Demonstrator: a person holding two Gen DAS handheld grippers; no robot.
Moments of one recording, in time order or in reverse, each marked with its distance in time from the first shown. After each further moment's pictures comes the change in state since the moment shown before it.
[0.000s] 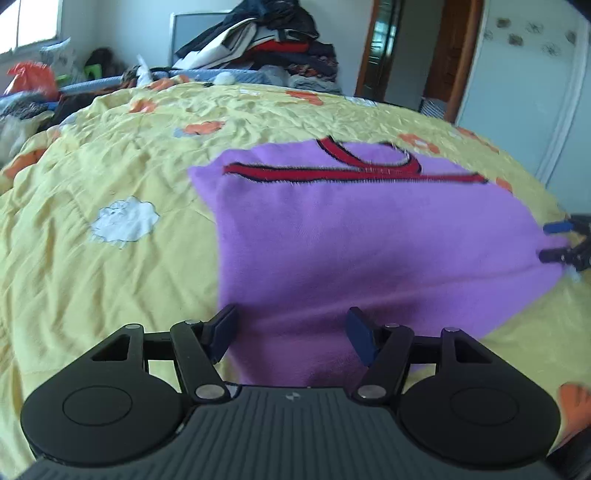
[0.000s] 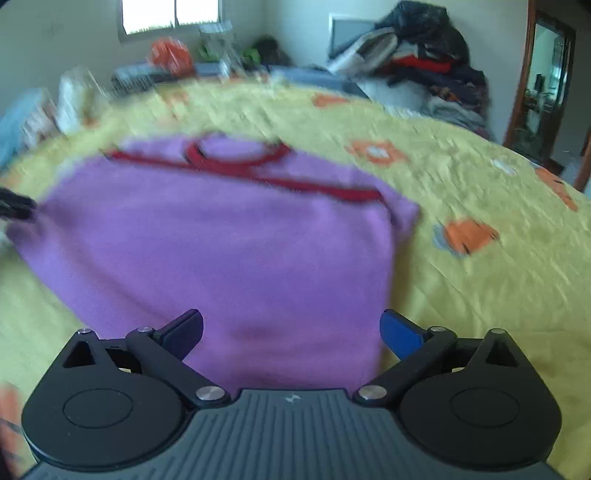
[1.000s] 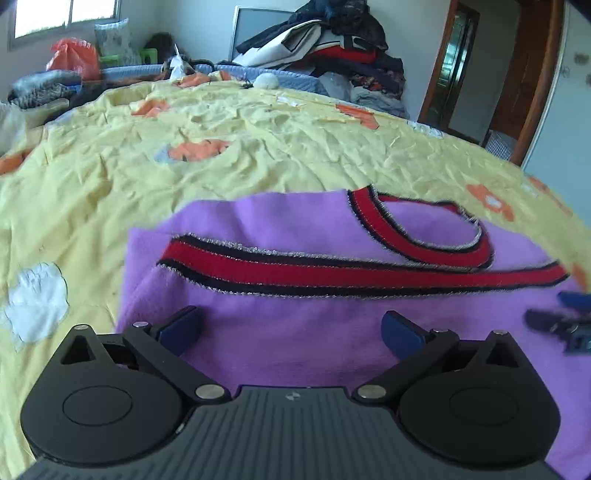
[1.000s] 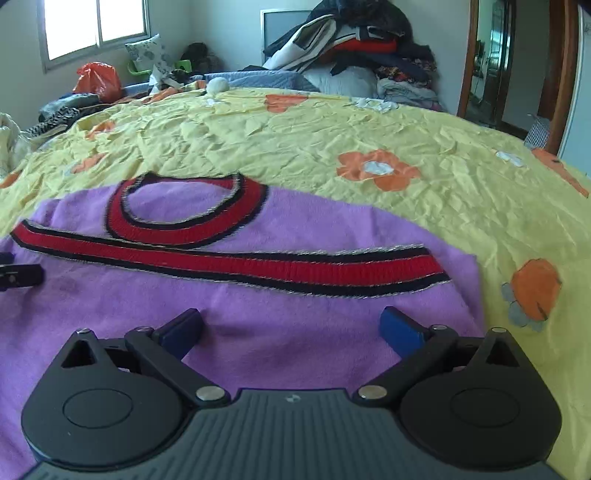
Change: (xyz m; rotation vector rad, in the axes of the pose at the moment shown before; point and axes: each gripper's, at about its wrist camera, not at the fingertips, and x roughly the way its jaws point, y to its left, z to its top) left arm 0.125 -0.052 0.071 -0.116 -0.001 0.165; right arm 0.126 0.012 0.077 0.162 0.020 -0.190
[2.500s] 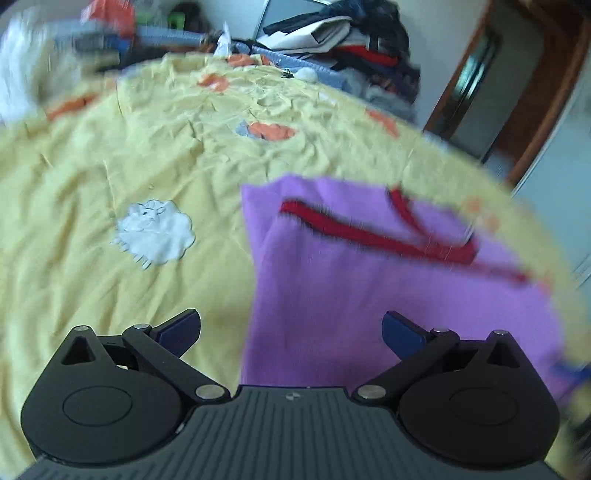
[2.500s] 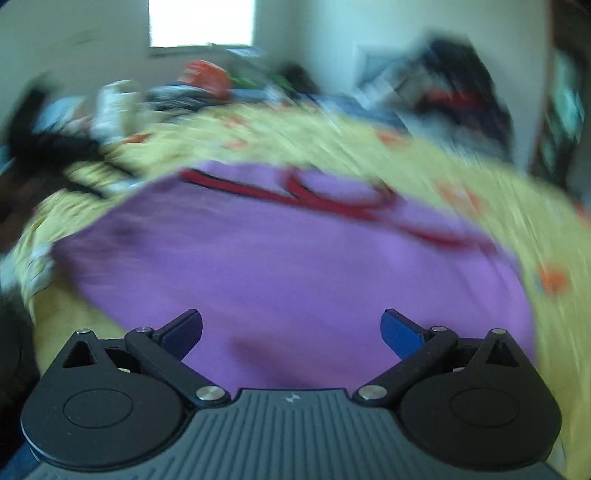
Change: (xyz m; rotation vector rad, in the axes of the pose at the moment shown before) left arm -0.063 0.116 -0.003 -0.310 0.094 -0.199; right arm -0.127 0.097 -0.085 -0.289 -0.166 0.222
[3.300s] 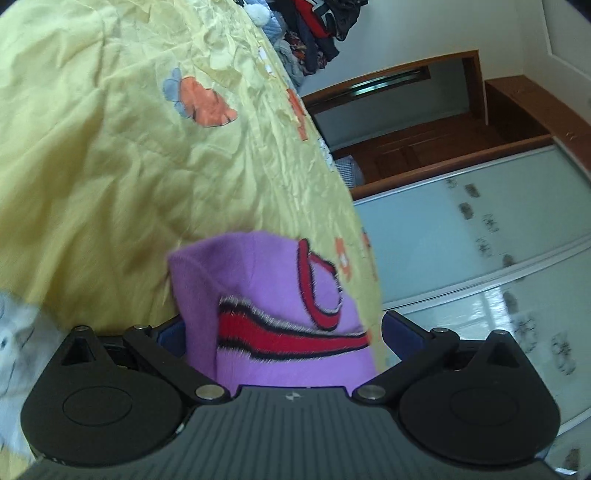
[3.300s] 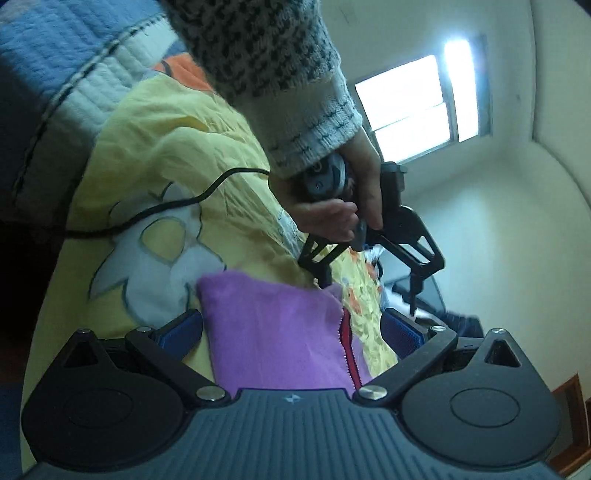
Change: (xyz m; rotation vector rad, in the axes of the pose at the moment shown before) left arm 0.129 0.069 0.100 -0.293 0.261 -0.619; right arm 0.084 0.268 -0.004 -0.996 -0.179 -0.236
